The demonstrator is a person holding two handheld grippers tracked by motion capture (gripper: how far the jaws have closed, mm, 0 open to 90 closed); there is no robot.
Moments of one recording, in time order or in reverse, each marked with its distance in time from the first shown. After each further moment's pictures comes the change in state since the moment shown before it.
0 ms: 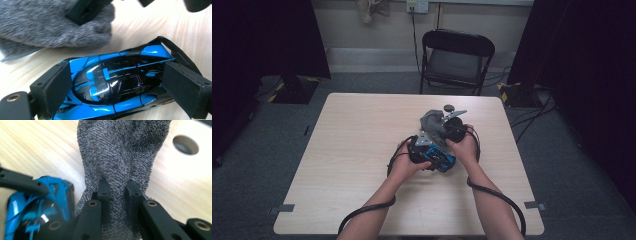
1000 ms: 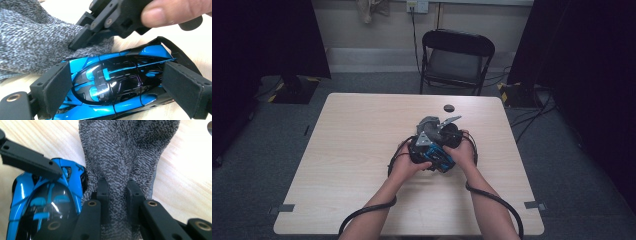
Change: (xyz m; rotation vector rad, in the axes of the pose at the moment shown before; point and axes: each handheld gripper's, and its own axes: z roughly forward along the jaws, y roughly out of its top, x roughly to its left) left arm -0.001 -0.001 0.000 -0.003 0.001 -0.004; right arm 0.009 -0.015 0.015 0.051 0.092 -0.036
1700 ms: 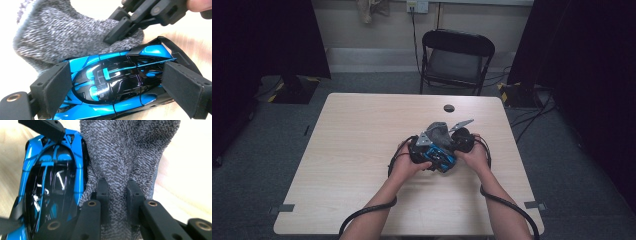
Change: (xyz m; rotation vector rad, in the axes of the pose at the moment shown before) left arm 0.000 0.001 0.000 0.010 0.006 0.001; right arm -0.016 -0.028 -0.026 0.024 0.072 -0.021
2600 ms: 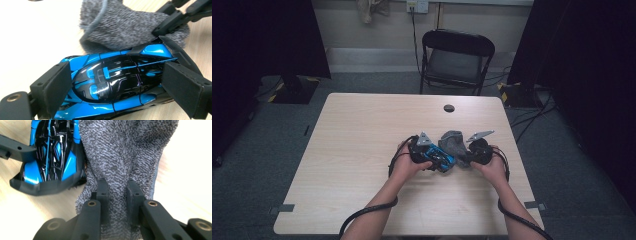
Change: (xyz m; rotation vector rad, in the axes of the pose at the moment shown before) left arm -0.002 0.002 -0.001 0.017 0.015 -0.006; right arm -0.002 -0.052 -0.041 -0.008 -0.014 0.075
